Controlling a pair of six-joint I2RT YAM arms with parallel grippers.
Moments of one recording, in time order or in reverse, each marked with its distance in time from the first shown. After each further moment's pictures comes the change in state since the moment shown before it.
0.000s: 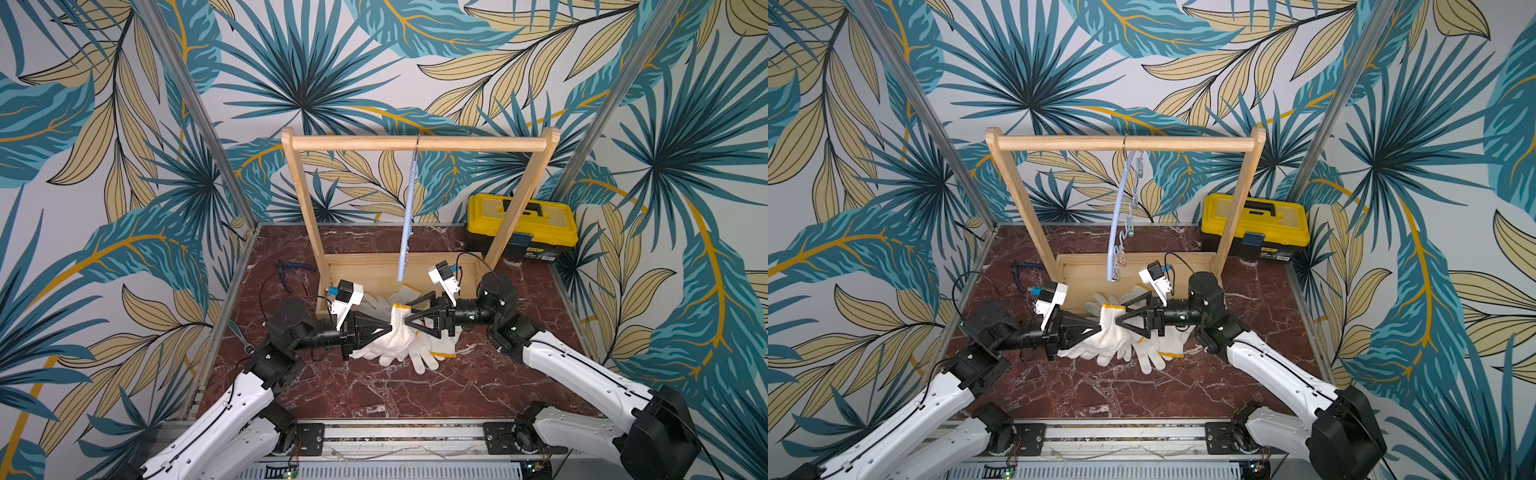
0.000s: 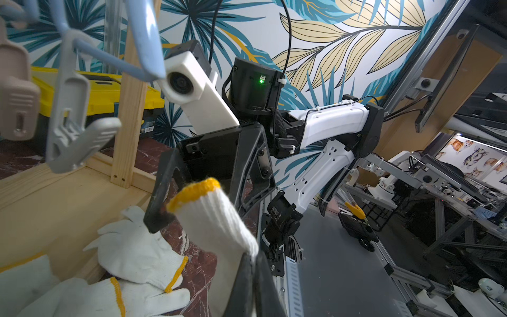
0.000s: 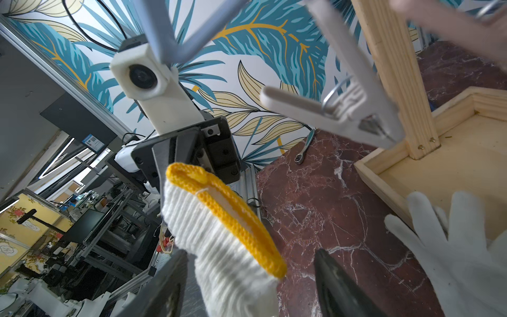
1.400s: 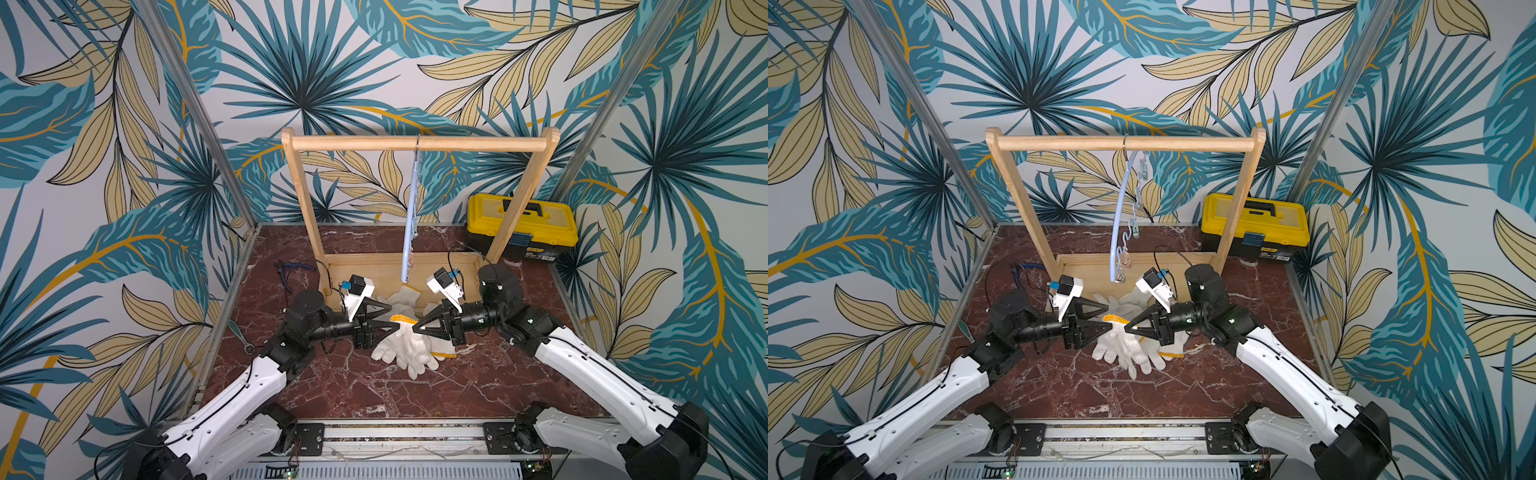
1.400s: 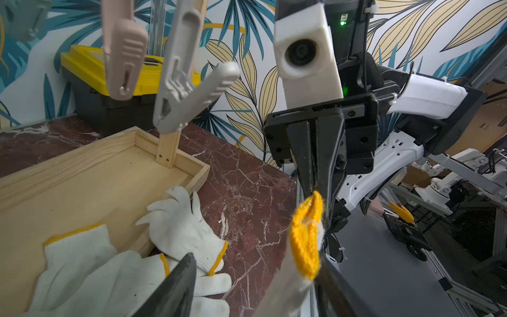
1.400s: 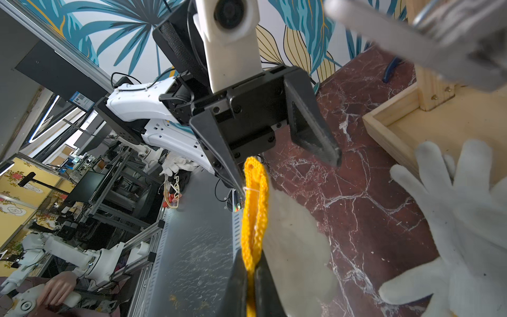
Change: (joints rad) left arm 0.000 0.153 0.005 -0.013 -0.123 0.141; right arm 0.000 -0.046 0.195 -0.662 -0.048 -0.339
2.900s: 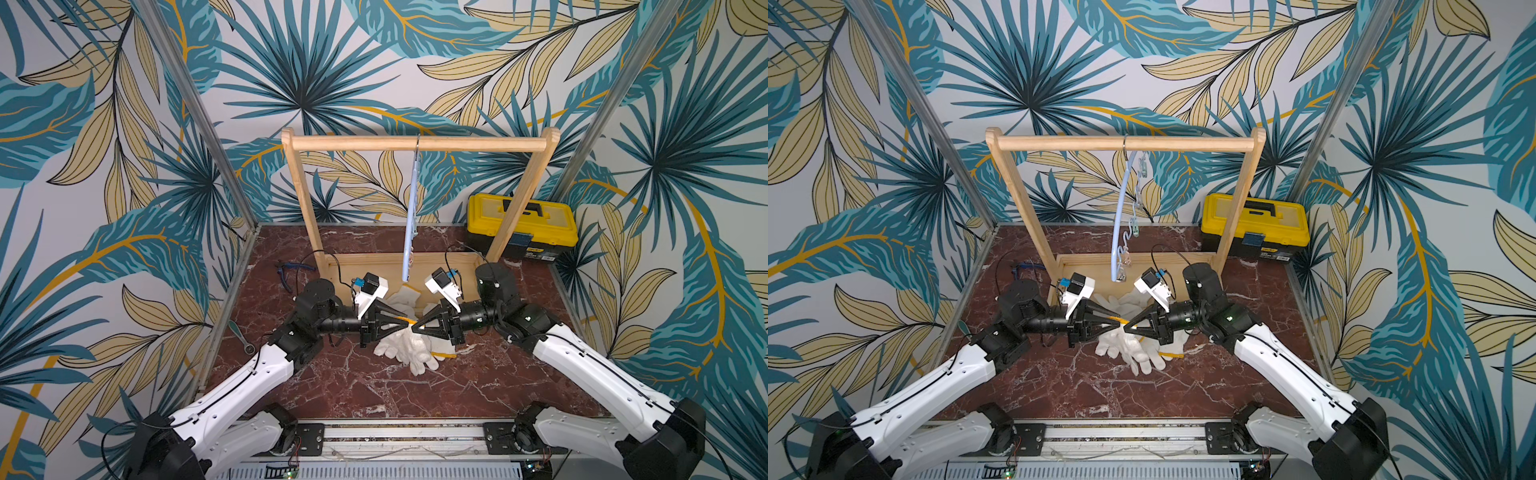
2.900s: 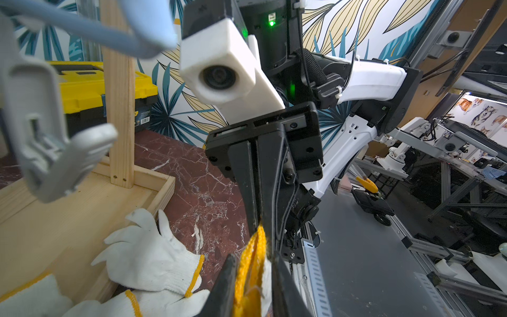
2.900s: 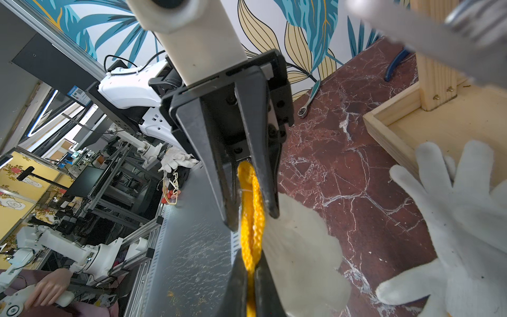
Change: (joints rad) left arm -0.060 0.095 0.112 -0.012 0.139 0.060; right arm 0.000 0.021 0.010 0.014 -0.003 -0.017
